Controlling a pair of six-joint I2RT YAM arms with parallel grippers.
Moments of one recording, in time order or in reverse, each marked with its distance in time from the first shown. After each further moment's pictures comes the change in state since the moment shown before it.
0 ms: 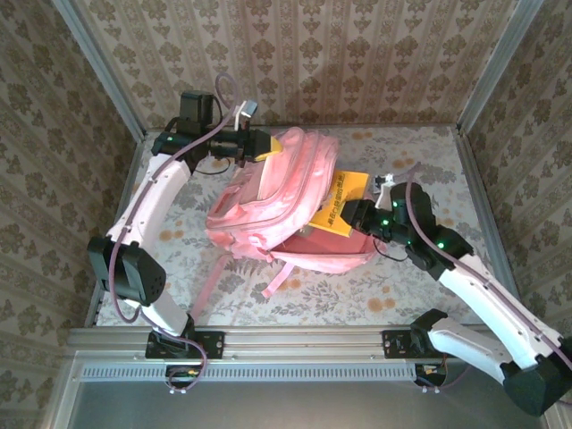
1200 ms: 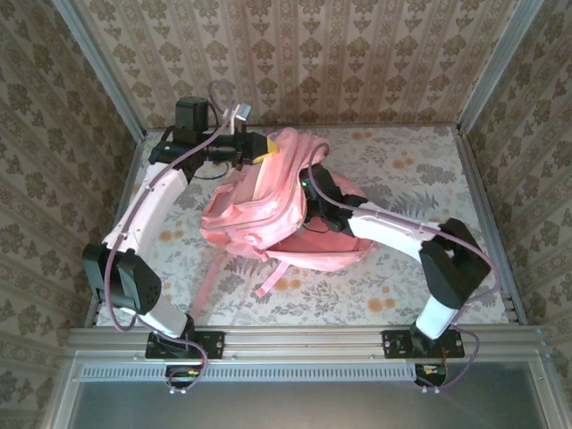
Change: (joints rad) left arm 0.015 -0.066 -0.121 0.121 -0.073 -0.081; right arm 0.204 0.701 0.257 0.377 0.098 0.158
